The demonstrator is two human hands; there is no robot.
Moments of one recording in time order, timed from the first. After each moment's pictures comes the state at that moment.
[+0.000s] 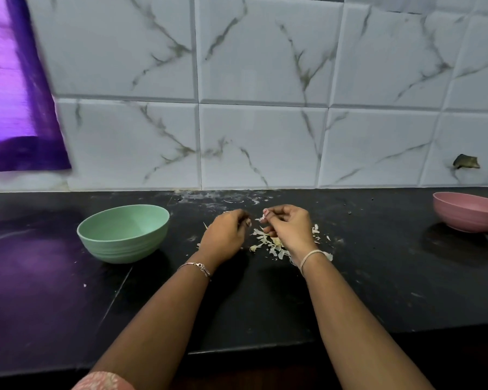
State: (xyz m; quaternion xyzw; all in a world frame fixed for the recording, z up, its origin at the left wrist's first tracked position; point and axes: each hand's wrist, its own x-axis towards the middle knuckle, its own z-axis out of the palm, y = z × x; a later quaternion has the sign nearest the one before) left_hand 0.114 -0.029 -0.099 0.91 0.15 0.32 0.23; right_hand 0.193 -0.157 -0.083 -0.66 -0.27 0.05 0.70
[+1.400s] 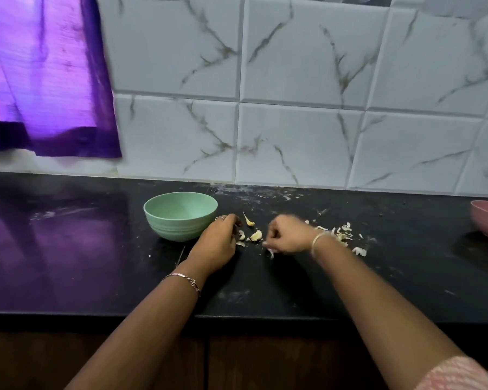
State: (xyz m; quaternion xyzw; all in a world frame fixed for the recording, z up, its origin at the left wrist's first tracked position) left_hand 0.011 0.007 -0.117 0.92 0.17 0.30 0.17; right_hand 0.139 -0.136 -0.052 -0.82 -0.54 0.08 0.18
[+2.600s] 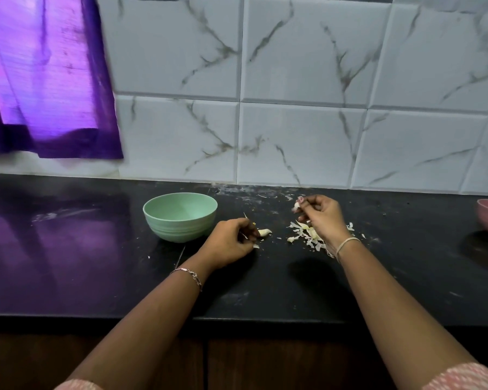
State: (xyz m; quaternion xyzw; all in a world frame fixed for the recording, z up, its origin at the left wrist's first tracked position) left_hand 0.018 -0.007 -0.110 0.90 0.12 0.30 0.30; right_hand 0.178 -0.155 -0.069 -0.65 -0.32 0.07 0.68
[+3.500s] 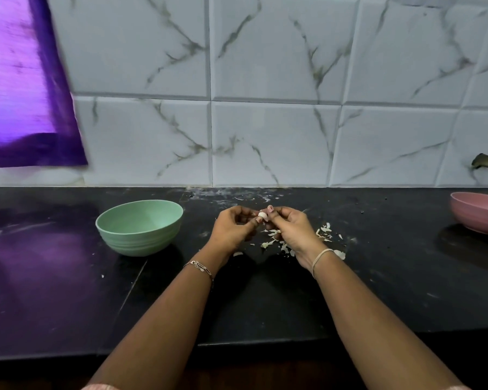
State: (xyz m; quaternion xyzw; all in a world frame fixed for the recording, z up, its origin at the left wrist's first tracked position) left_hand 0.101 -0.035 -0.098 0.72 0.14 0.33 0.60; right_hand 0.189 -0.149 -0.093 -0.62 -0.33 0.15 0.70
